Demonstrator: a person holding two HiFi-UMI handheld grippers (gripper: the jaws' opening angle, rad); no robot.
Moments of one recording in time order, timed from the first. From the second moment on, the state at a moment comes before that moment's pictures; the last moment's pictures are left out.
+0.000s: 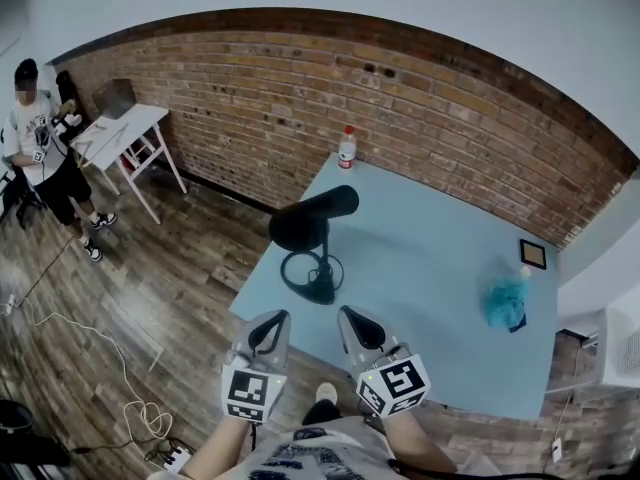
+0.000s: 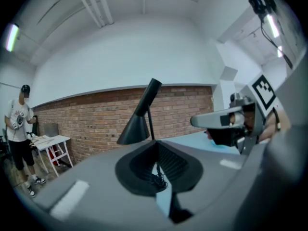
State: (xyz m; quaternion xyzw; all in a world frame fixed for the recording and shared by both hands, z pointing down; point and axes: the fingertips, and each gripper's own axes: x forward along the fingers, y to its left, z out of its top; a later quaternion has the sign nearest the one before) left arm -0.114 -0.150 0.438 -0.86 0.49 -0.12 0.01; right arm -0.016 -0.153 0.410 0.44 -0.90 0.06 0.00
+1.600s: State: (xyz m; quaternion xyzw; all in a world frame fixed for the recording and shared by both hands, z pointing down) left arm -0.079 -0.268 0.506 -0.87 0.48 -0.15 -0.04; right arm -0.028 -0.293 0.448 0.33 -0.94 0.07 0.04
